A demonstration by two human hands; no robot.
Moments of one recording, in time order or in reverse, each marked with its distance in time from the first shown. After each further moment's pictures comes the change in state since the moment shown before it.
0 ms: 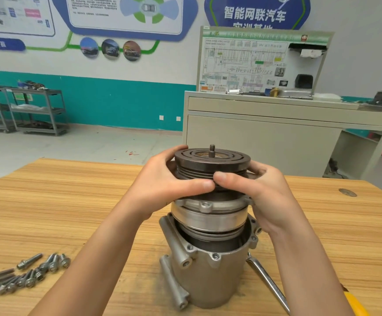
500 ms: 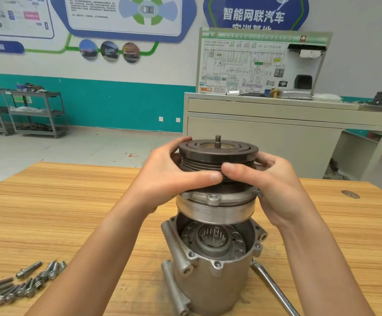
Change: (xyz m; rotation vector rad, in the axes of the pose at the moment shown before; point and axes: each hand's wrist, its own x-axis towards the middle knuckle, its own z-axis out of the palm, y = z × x) left_hand 0.016 0.007 -0.004 0.000 0.031 0.011; right_hand 0.012 -0.008 -0.001 -0.025 0.003 -0.080
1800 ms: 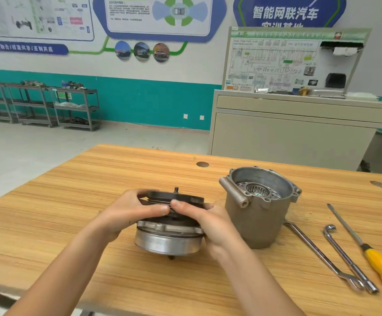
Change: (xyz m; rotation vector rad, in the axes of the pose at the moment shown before) left_hand -0.165 -0.044 -0.127 0.121 -0.037 -0.364; right_hand -0.108 0.076 0.156 0.113 -0.075 0.538
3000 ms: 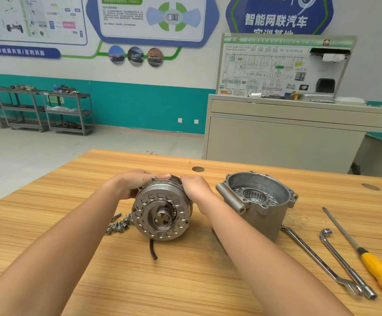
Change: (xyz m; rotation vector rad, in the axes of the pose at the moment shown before) left_hand 0.107 0.003 -0.031 0.120 -0.101 -0.328; right_hand 0.095 -0.033 0.011 -0.626 0.159 0.019
